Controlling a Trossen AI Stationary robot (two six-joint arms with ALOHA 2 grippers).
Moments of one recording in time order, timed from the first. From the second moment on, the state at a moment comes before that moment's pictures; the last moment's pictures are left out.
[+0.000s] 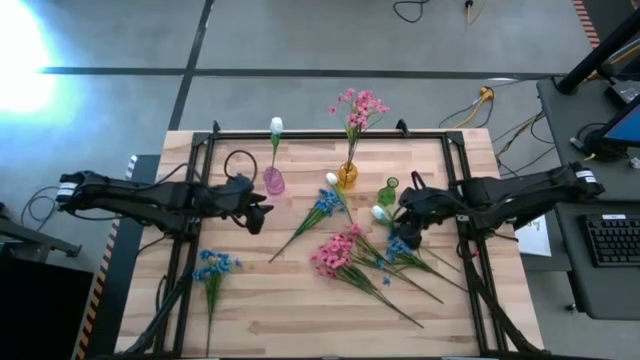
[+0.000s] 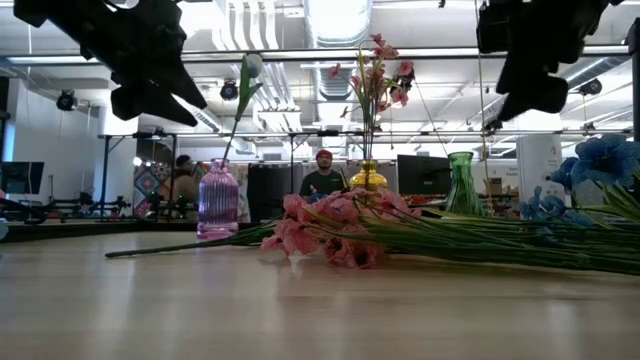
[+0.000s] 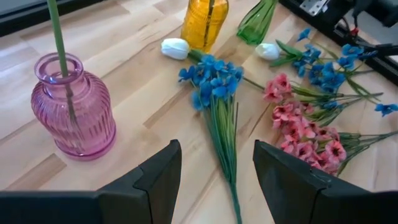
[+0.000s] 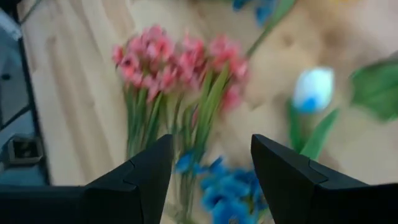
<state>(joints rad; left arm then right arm) -0.07 0.87 0.62 -0.42 -0.36 -0.68 0.10 0.99 0.77 -0.67 -0.02 0.71</state>
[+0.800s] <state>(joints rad) -0.07 0.94 0.62 -0.42 -0.36 -0.68 0.10 1.12 0.92 -1.04 -0.11 0.81</state>
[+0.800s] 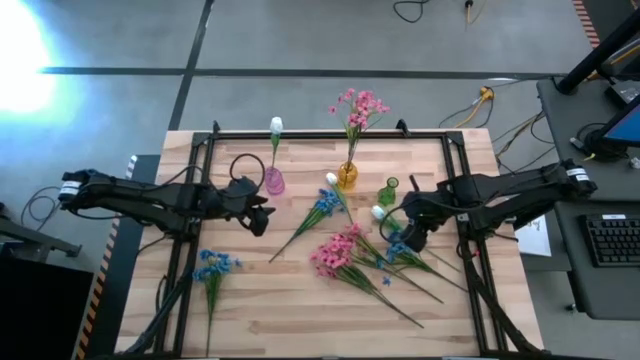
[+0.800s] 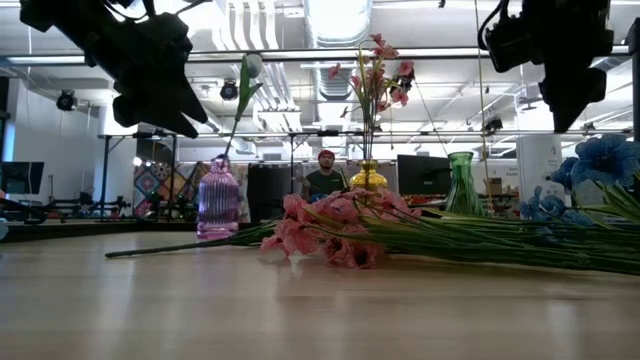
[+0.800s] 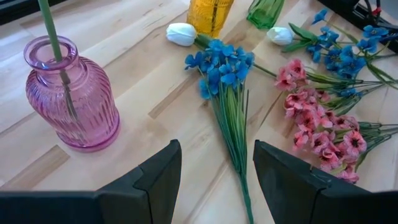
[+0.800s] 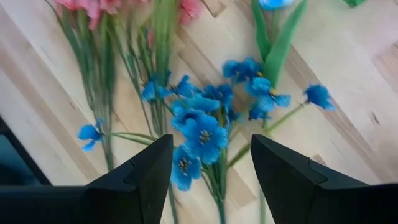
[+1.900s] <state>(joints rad) -0.07 0.96 0.62 -0.42 -0.36 -0.67 0.39 1.12 0.83 -1.11 -0.11 0.86</state>
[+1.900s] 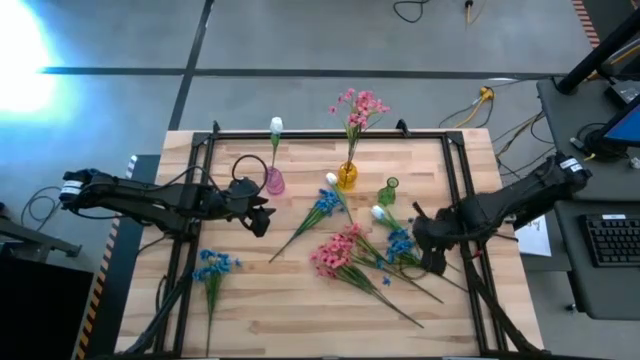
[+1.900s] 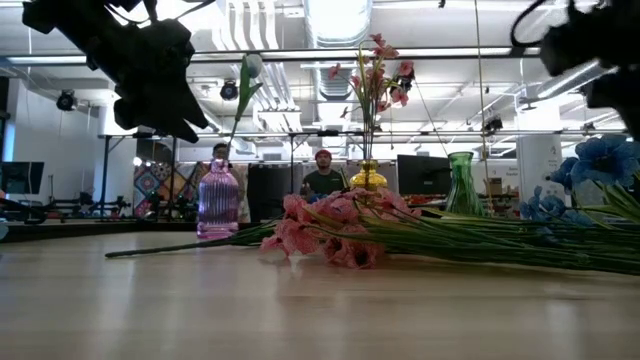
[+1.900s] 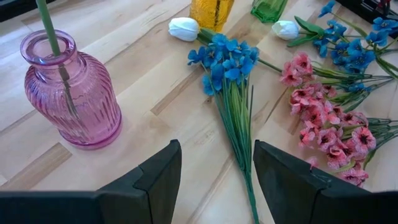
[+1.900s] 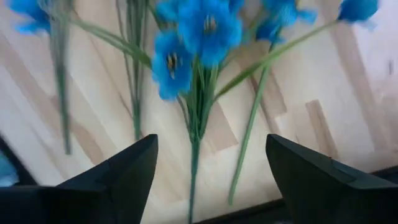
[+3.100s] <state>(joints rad) -0.07 0.96 0.62 -0.42 -0.44 -0.62 0.65 1.43 0.60 -0.71 0.06 1.06</state>
